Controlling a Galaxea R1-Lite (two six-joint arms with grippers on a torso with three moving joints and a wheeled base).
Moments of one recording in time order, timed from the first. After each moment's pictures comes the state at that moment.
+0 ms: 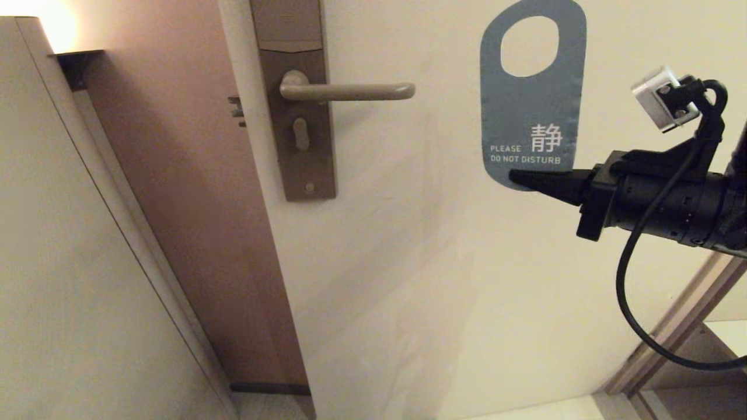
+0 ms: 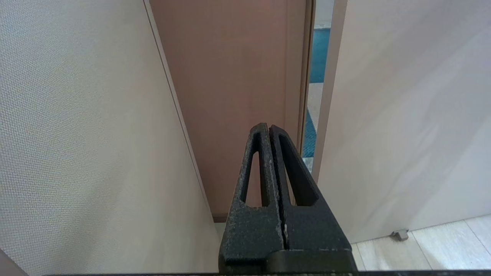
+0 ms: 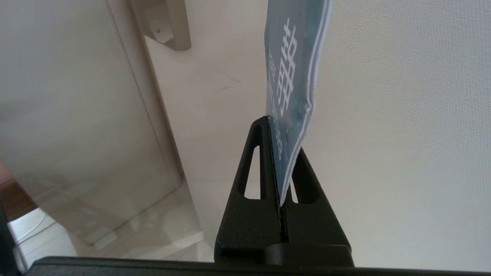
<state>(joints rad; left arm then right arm) 0.00 0.00 0.00 0.00 -0.03 0.04 0.38 1.45 -0.92 -0.41 0.40 -0.03</state>
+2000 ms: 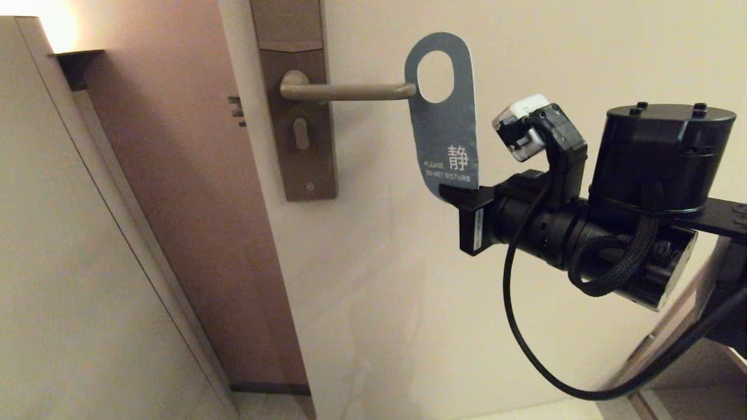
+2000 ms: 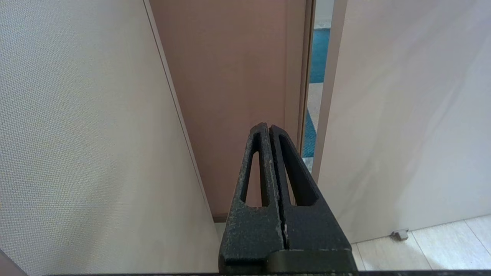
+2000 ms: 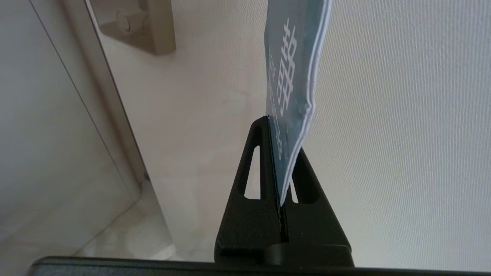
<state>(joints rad) 0.00 0.00 0.00 0.00 -0.03 0.04 0.73 1.63 -1.00 -0.50 -0.17 -0.05</state>
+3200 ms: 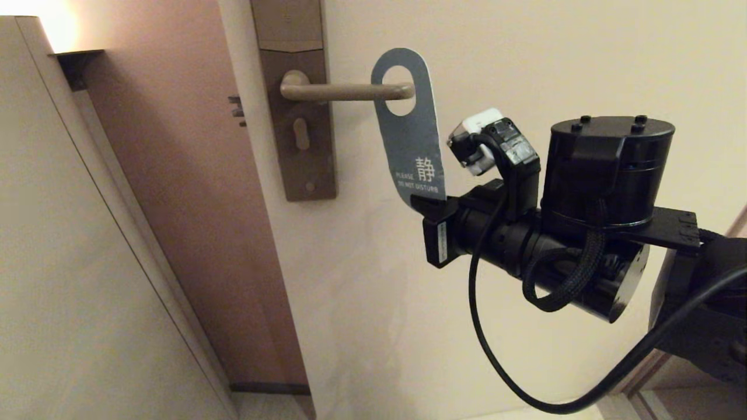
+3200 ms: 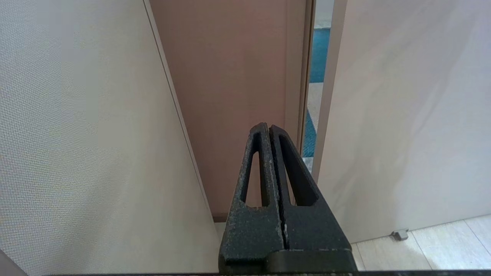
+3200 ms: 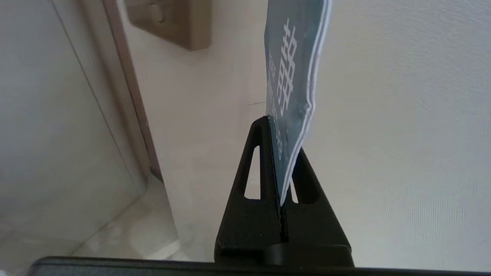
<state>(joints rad) 0.00 0.00 0.00 0.00 -0.03 0.04 0.80 1.70 -1.04 -0.50 -0.22 -0.06</state>
